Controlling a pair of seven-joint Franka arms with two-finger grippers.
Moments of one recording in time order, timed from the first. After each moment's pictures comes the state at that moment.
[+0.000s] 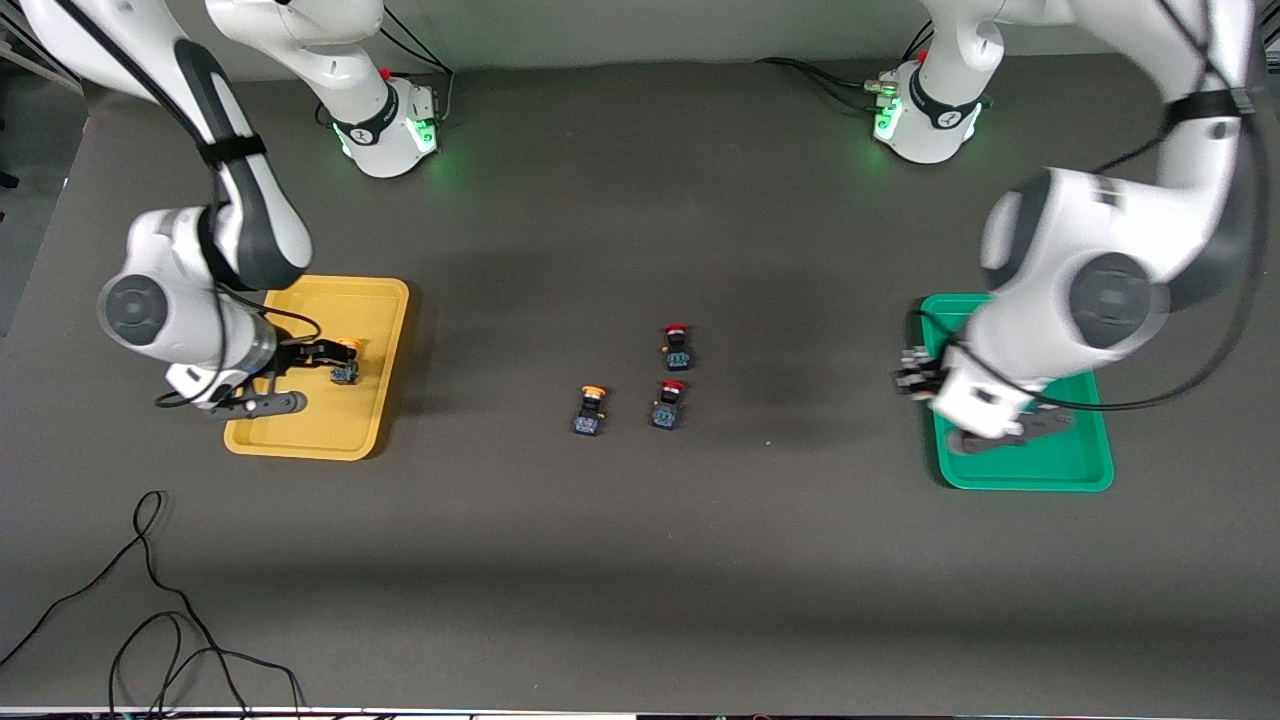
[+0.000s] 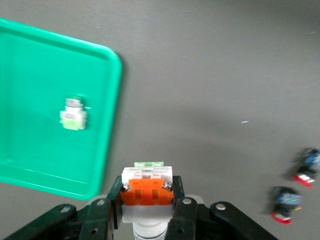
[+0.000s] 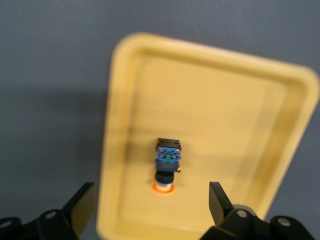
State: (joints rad) left arm -0.19 0.28 0.00 -1.68 -0.04 1.82 -0.39; right arm -0.01 0.18 0.04 -2.08 -0.05 2.08 -0.04
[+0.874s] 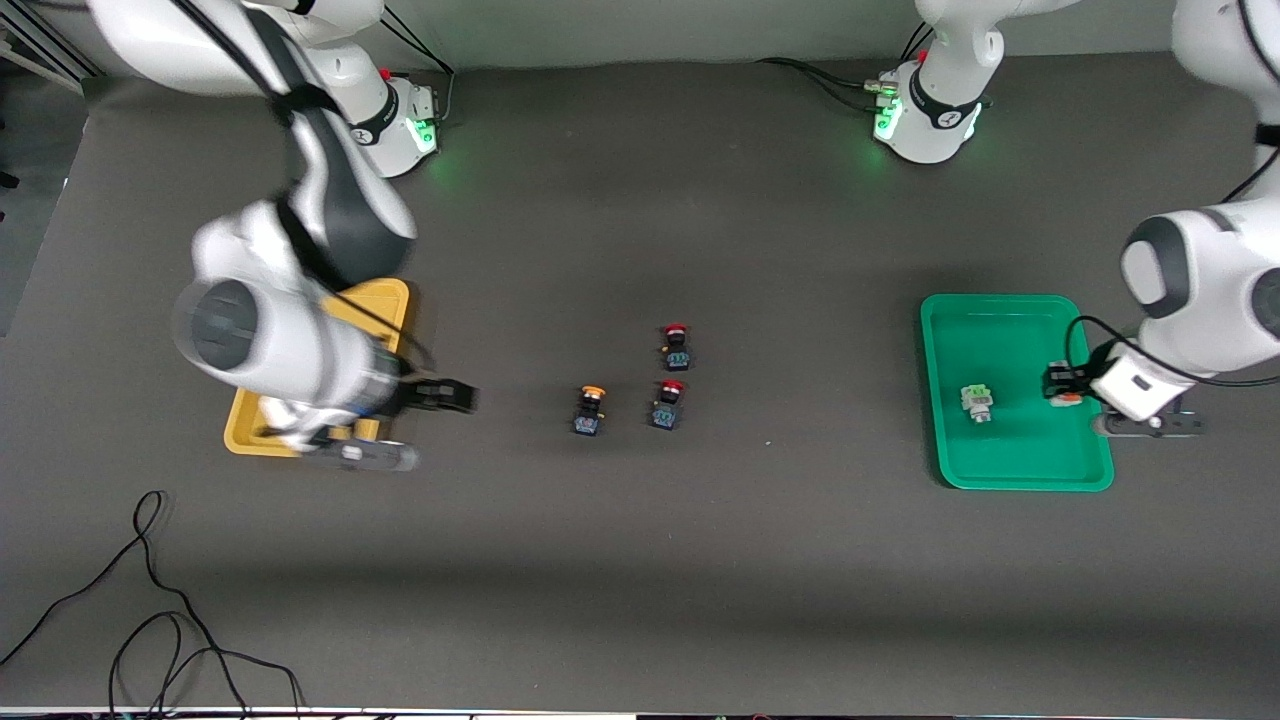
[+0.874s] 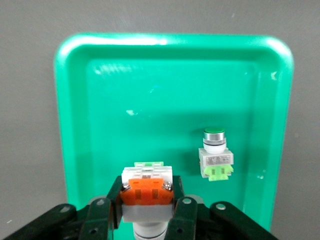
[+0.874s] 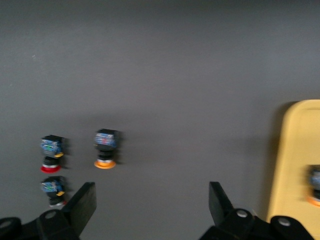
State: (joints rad) left arm 0.15 0.30 0.00 -2.13 -0.01 2.38 0.16; right arm 0.29 0.49 0.11 -1.45 0.08 1.87 0.46
